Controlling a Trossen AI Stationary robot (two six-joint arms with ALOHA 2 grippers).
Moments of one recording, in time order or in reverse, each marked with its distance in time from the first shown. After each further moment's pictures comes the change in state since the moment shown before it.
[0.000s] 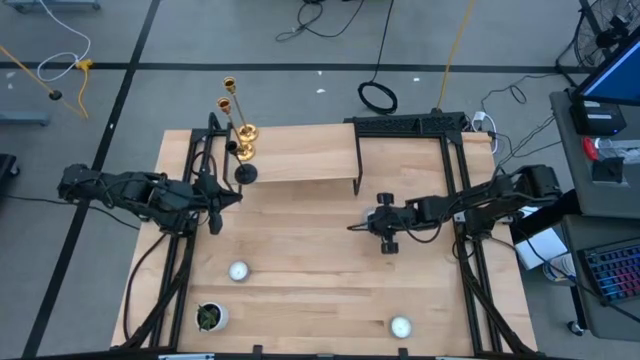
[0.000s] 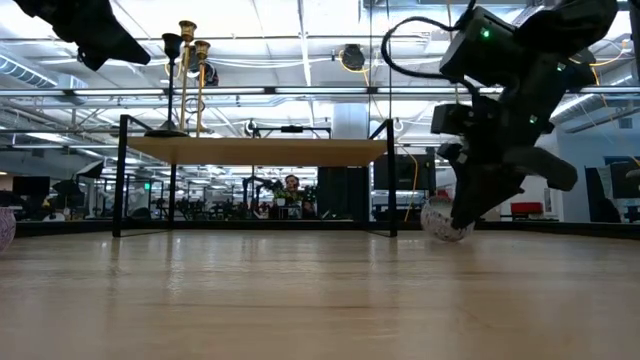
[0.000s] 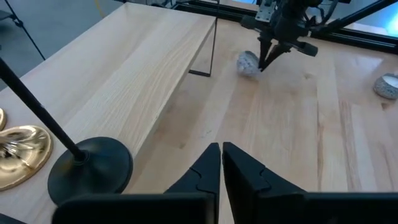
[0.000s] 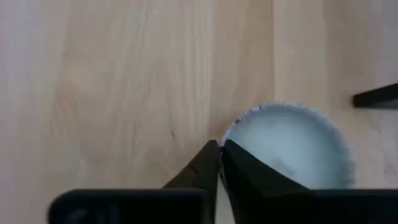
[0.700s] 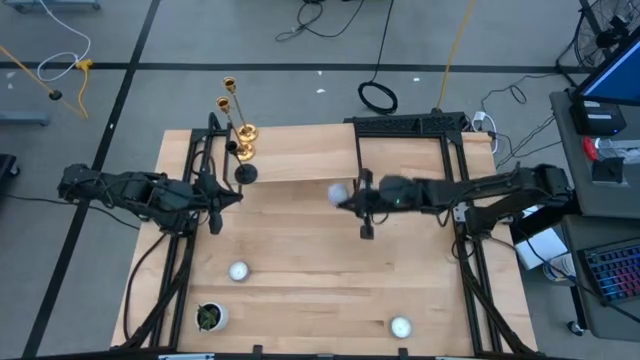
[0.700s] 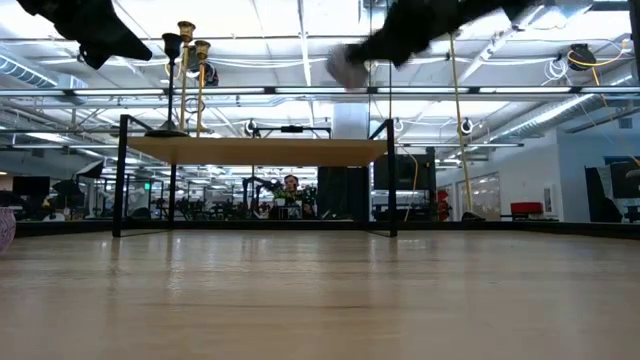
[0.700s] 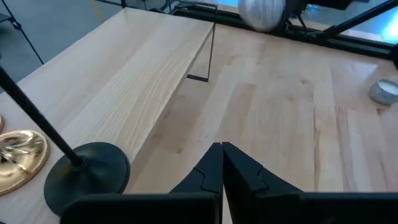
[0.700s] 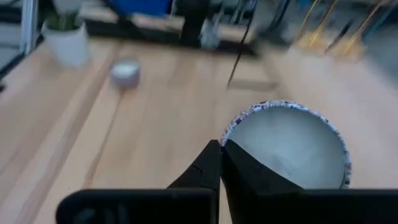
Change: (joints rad) left arm 0.000 0.000 0.000 0.022 0.000 0.001; right arm -0.044 -0.105 0.304 0.242 -0.108 -0.035
